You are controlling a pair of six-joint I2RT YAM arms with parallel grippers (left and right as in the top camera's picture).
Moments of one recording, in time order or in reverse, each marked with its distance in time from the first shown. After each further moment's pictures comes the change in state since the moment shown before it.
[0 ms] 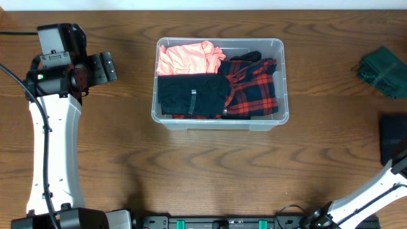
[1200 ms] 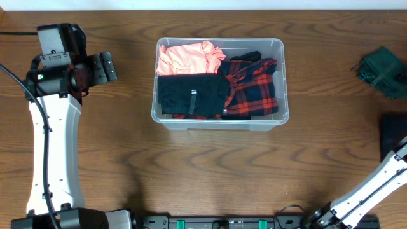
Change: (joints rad) left arm 0.000 0.000 0.000 0.000 0.000 0.000; right arm -0.012 0.284 -0.007 0.123 -0.034 -0.228
